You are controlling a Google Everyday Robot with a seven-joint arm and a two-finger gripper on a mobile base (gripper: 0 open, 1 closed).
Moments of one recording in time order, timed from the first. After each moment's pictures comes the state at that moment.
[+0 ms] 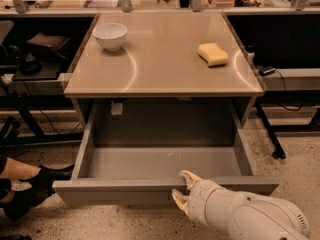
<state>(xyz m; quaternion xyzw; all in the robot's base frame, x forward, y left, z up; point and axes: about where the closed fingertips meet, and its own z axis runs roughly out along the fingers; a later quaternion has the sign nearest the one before) 0.387 -0.052 0.663 -0.54 0.75 0.04 0.39</state>
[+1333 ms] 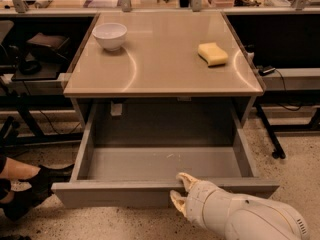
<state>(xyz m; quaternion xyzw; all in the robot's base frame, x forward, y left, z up) 0.384 -0.048 0.668 -0.54 0.74 0.03 0.40</state>
